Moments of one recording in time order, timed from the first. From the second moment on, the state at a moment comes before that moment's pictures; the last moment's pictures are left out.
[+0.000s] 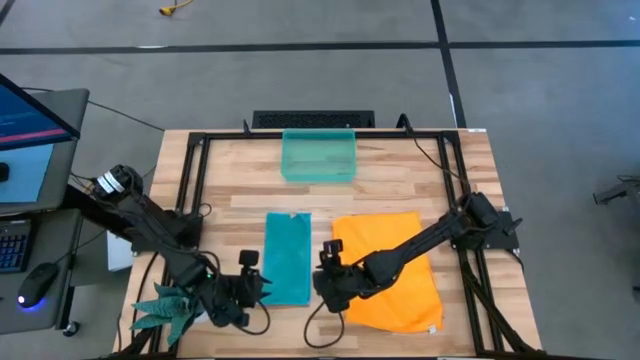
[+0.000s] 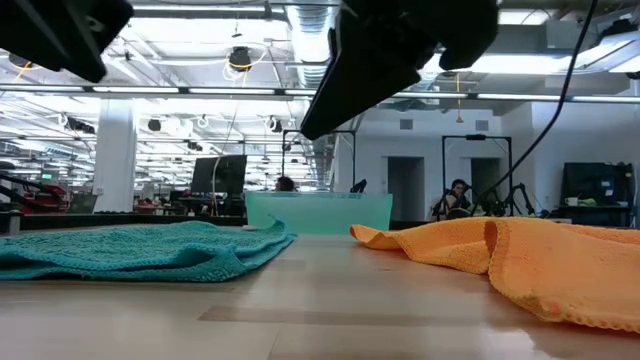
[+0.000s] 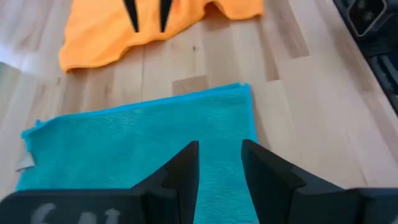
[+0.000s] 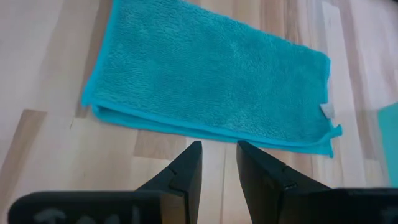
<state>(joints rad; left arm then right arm) -0.81 1.46 0.88 -0.39 -0.59 -0.48 0.48 2.01 1.49 -0.51 0.48 0.07</state>
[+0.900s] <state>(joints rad) -0.92 1.49 1.11 -0.75 -0.62 -0.58 0.47 2.02 1.49 -0.38 0.28 0.07</state>
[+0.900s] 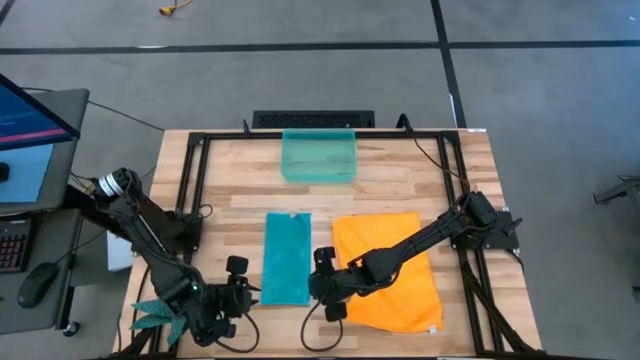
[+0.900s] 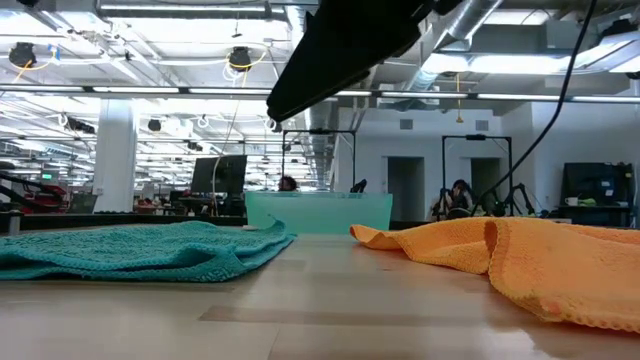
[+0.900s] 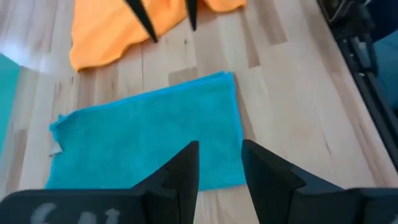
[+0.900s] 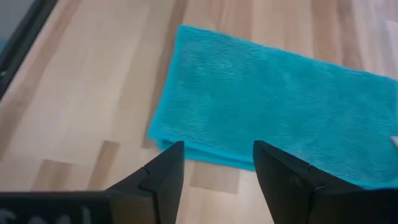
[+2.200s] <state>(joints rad) -0.88 1.77 1.11 -0.64 -0.53 -0.58 0.44 2.02 1.31 0.07 0.06 -0.22</state>
